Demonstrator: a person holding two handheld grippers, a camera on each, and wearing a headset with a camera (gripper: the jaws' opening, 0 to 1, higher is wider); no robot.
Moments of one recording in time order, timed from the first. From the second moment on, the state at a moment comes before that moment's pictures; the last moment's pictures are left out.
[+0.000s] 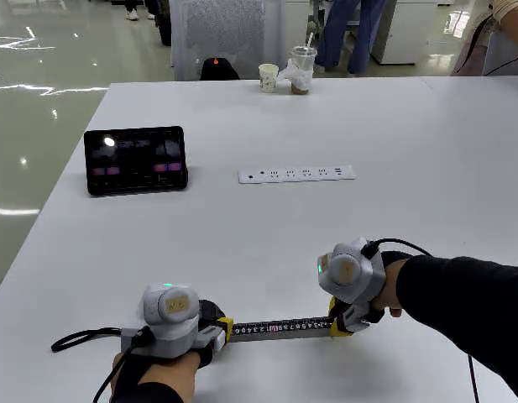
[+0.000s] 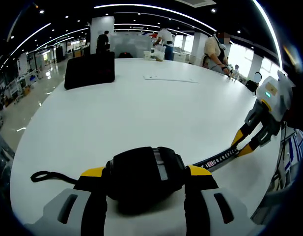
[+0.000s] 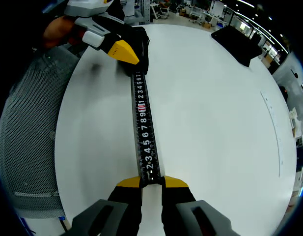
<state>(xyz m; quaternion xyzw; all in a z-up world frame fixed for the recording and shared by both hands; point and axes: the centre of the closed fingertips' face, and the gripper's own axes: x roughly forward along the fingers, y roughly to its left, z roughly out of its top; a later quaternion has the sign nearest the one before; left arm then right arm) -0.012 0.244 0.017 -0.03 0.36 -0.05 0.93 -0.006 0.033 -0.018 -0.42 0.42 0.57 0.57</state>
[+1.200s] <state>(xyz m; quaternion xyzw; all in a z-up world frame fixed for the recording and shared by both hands) -0.013 0.244 0.017 -0.03 0.36 -0.05 0.93 -0.008 0.052 -0.018 -0.41 0.42 0.57 0.57</state>
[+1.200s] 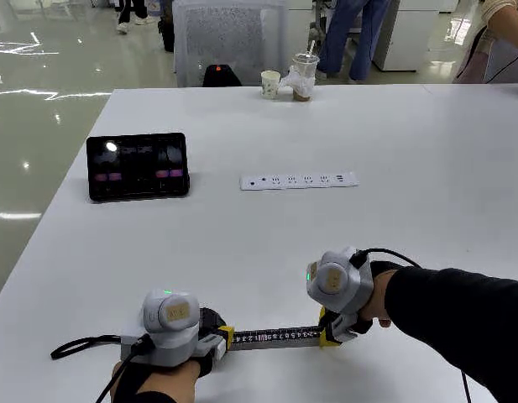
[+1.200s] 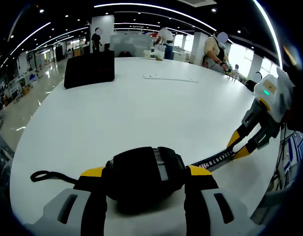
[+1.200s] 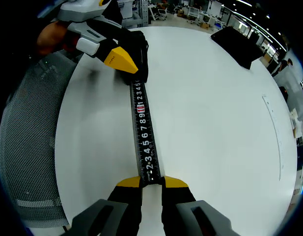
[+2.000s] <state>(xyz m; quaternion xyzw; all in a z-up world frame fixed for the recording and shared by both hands) -0.013 0.244 0.016 -0.03 0.36 -0.05 0.93 -0.009 0.064 -0.018 -0.40 0.42 0.57 0.58</state>
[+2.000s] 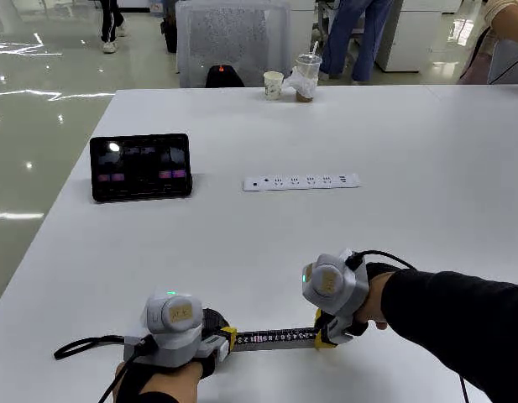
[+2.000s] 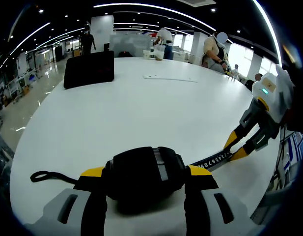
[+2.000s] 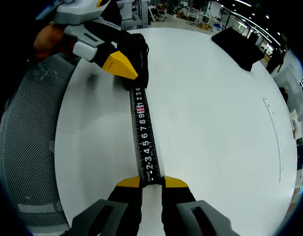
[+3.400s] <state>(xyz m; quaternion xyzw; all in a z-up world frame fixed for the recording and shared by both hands) -0.013 0.245 0.017 -0.04 0.36 -0.06 0.93 -0.013 0.092 -0.017 -0.39 0.41 0.58 0.58</state>
